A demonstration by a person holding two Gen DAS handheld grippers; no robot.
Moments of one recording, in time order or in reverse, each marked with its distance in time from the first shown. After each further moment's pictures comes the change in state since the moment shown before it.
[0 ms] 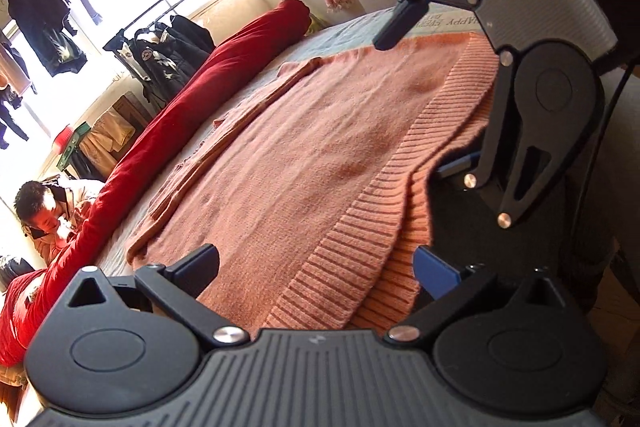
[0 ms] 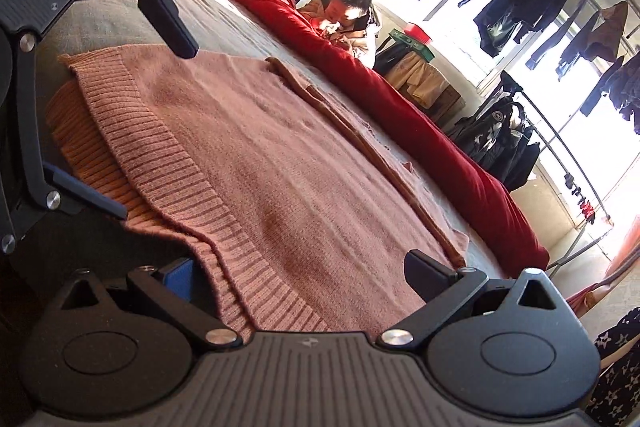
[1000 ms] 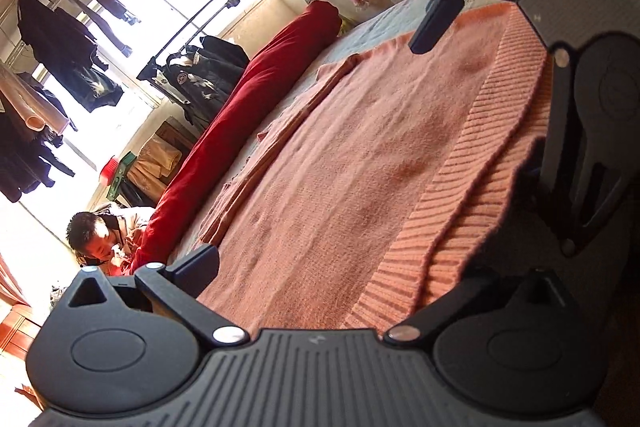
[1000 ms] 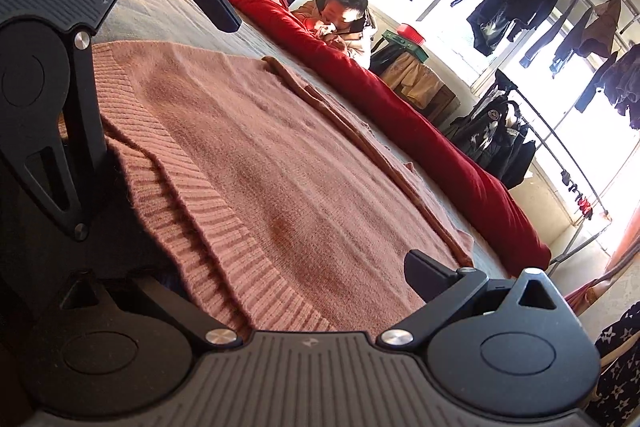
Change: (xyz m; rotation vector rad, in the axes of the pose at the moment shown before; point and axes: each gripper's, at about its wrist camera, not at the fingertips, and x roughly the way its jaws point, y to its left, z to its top) left arm 0.026 -0.005 0.001 0.106 0.001 0.183; right arm 0.021 0.017 -0.006 0.004 -0.011 -0.043
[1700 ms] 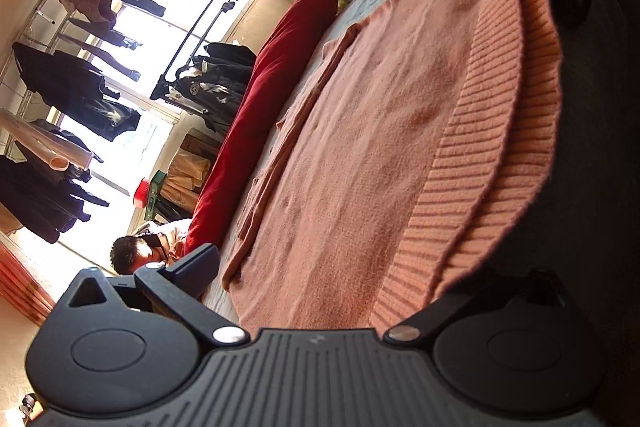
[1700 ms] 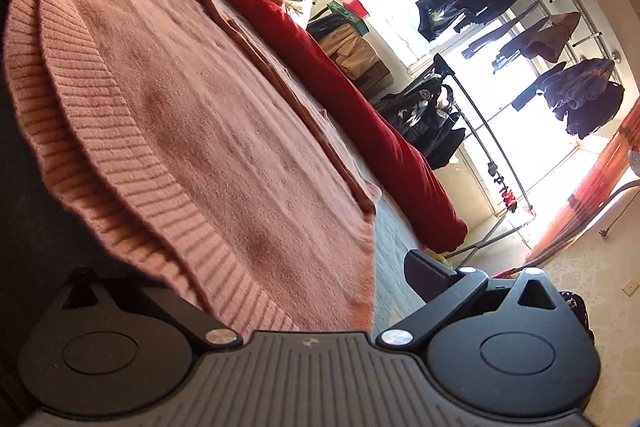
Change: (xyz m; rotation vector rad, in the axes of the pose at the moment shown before) left arm 0.010 -0.022 -0.001 0.202 0.033 0.125; right arm 0.003 -0.031 -0.050 -0.091 0.088 -0.212
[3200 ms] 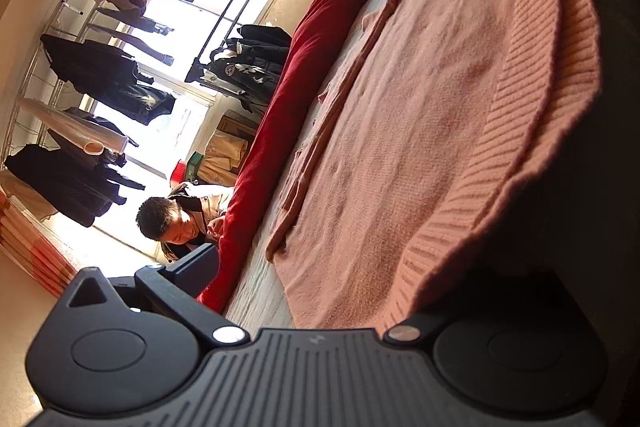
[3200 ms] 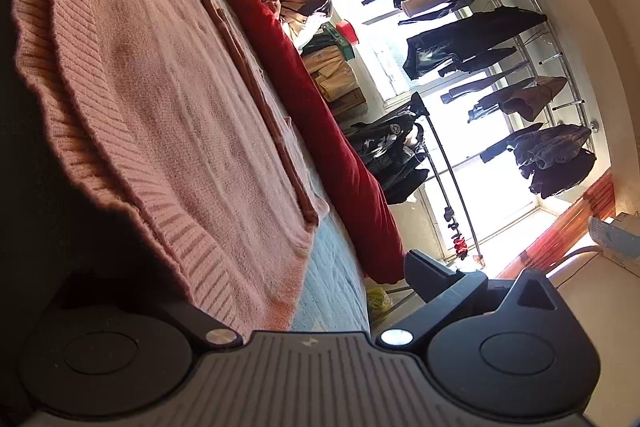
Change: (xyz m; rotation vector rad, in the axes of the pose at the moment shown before) left arm 0.006 0.017 -0.020 -0.031 0.075 0.121; right arm 0.004 -0.017 -0.020 -0.183 -0.043 -0.157
